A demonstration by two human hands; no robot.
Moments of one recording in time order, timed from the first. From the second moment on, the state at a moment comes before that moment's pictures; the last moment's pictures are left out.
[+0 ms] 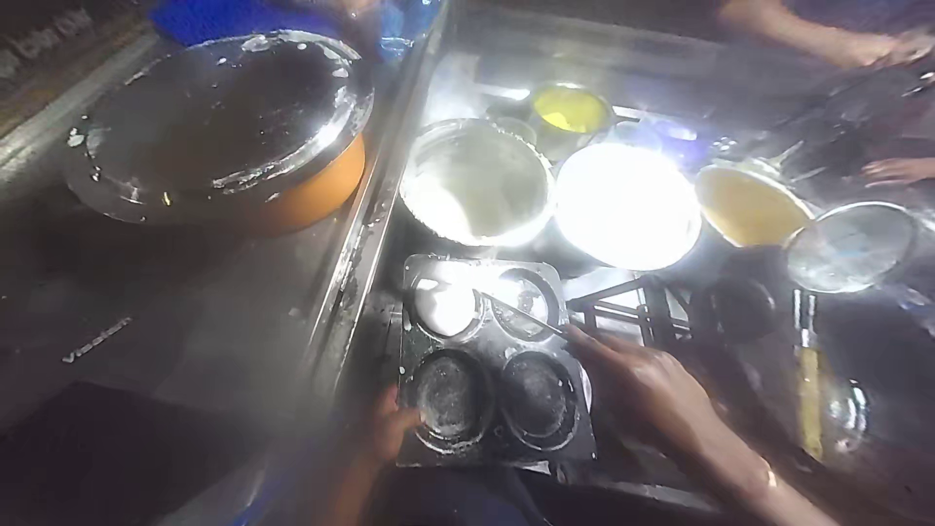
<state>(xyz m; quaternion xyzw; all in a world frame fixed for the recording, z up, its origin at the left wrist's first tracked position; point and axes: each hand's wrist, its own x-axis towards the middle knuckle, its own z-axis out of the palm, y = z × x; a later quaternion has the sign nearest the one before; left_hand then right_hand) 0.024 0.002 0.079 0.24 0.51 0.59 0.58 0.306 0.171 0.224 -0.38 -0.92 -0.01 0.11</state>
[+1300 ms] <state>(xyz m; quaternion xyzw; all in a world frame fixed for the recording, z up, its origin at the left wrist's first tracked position) 0.039 -0.024 0.083 0.14 0.58 0.60 0.53 0.236 0.390 0.256 -0.42 -0.78 0.46 -0.02</state>
